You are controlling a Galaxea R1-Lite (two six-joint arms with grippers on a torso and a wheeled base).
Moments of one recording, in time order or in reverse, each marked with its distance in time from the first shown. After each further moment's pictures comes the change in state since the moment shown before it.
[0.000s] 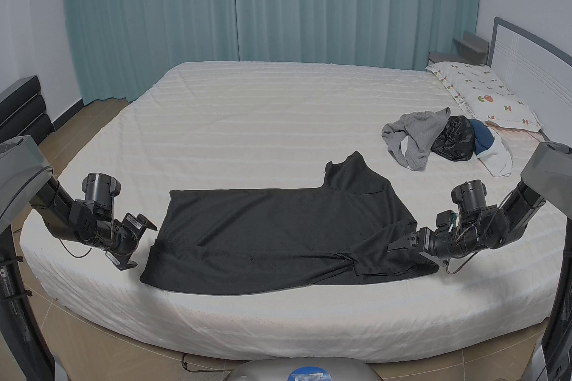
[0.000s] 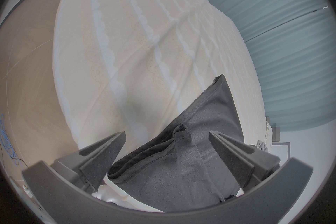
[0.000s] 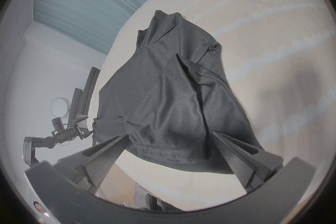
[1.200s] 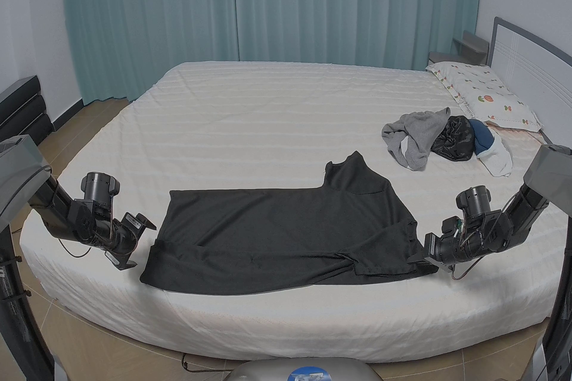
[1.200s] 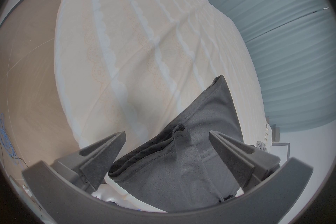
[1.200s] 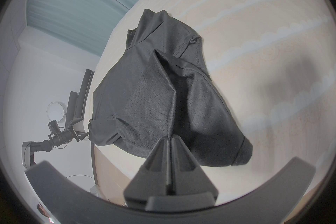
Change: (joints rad) left arm 0.001 -0.009 0.001 0.007 -0.001 -0.004; right arm -0.027 0.001 0.041 0.002 -0.015 0.003
